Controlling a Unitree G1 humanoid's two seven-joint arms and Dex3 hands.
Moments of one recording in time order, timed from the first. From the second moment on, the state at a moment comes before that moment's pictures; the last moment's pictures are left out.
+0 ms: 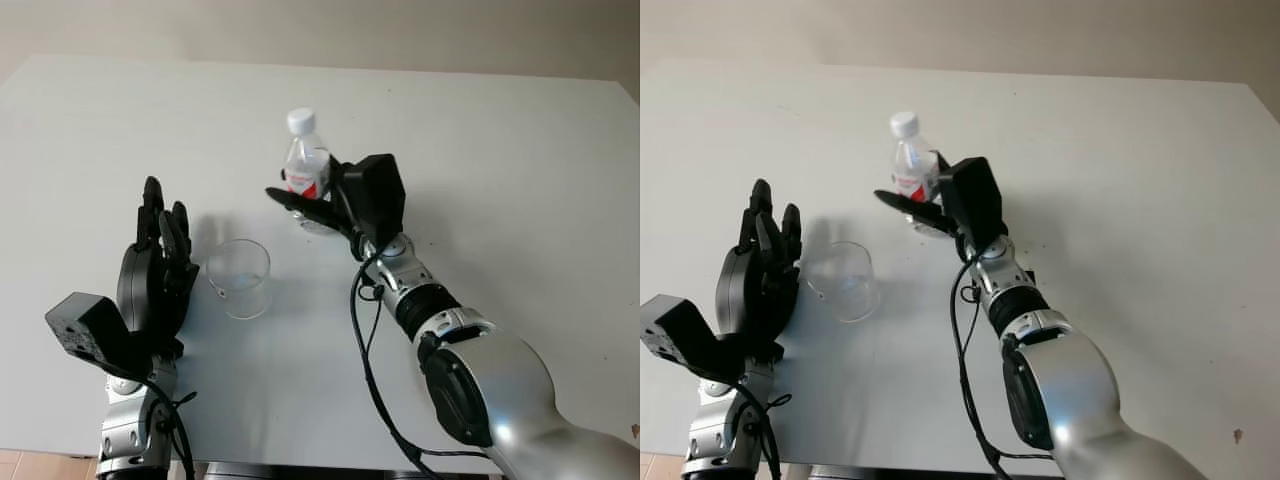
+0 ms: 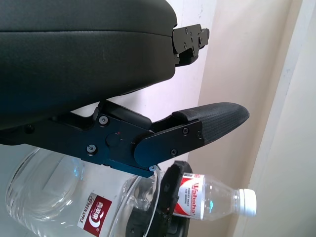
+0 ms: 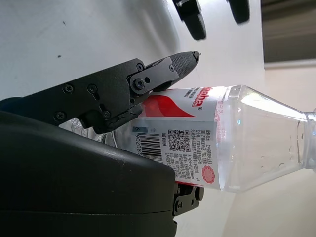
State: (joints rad) left arm -0.11 0.06 0.22 0.05 -0.27 -0.10 -0.12; right arm -1.01 0.02 -0.01 1.27 -0.11 -0.29 0.16
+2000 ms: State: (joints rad) left arm -0.11 0.05 0.21 0.05 -0.26 -0.12 -0.12; right arm -1.14 -0.30 0.64 1.22 -0.93 -0.67 -0.74
